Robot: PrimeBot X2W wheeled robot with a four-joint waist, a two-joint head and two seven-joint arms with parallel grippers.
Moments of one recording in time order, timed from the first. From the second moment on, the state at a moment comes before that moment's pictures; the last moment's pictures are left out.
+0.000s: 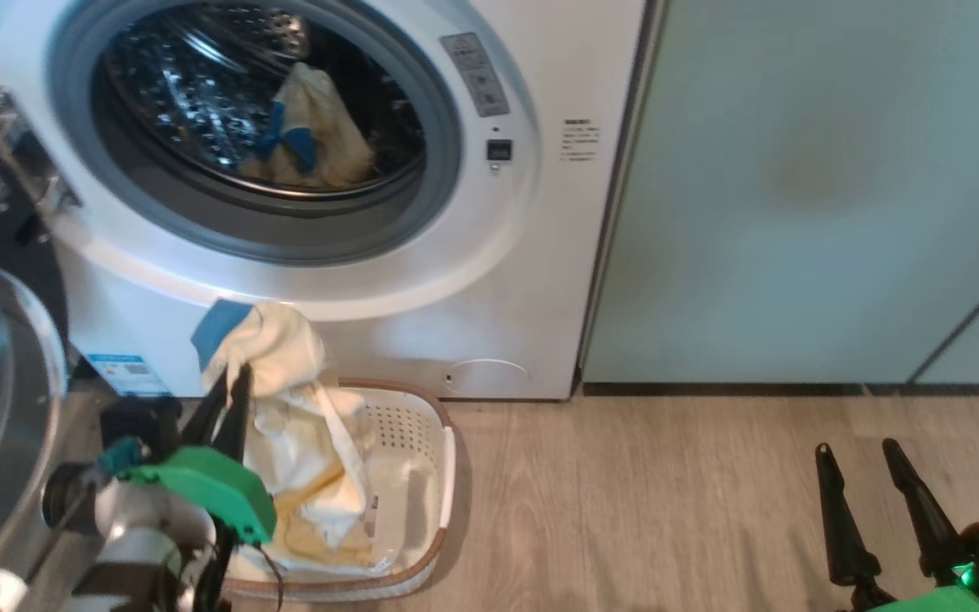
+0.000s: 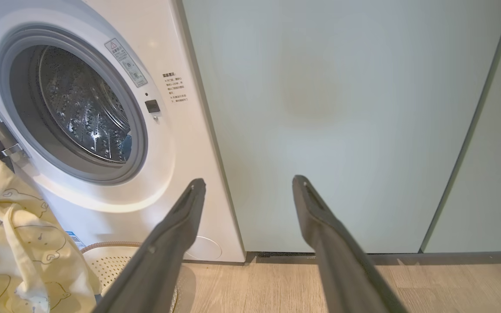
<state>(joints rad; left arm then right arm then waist) -0.10 0.30 -0.16 0.18 -0.39 0.09 -0.12 0.14 -0.03 0.03 0.04 0.18 0.13 -0.24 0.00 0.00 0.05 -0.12</state>
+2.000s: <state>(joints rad) -1.30 0.86 -0.10 0.59 -0.47 -0.11 0.32 -0.14 -0.03 0.18 -0.08 0.50 0.13 -0.25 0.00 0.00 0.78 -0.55</state>
